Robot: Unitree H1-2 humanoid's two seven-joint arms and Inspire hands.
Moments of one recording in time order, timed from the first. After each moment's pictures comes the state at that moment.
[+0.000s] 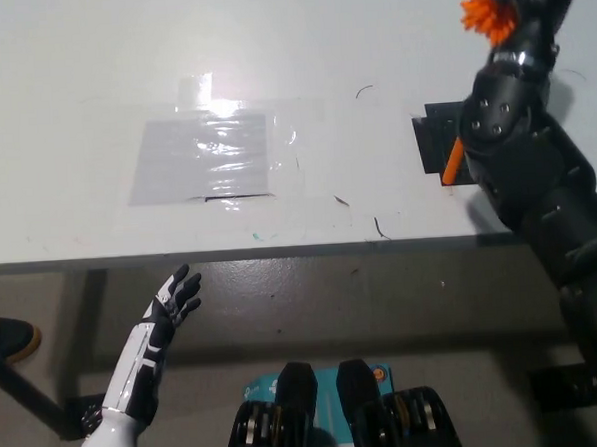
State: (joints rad) left_arm -0.07 0.16 -0.02 0.13 -0.06 -0.36 -0.16; right_arm -1.17 -0.13 0.14 1.21 -0.20 -0.45 -0.95
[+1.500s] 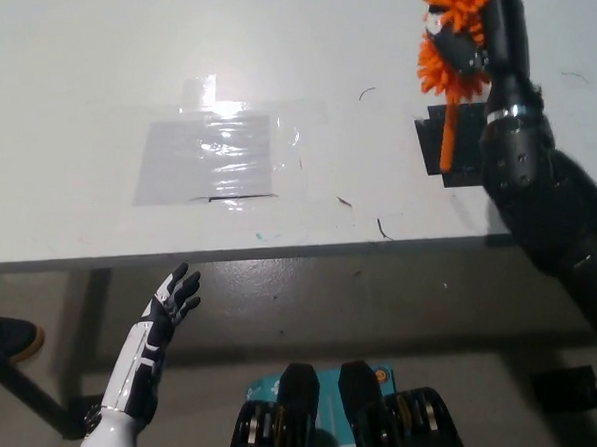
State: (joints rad) left_arm -0.08 0.16 -0.02 0.13 -0.07 -0.36 -0.16; right_arm -1.08 -0.24 0.36 1.01 -0.25 -0.48 -0.61
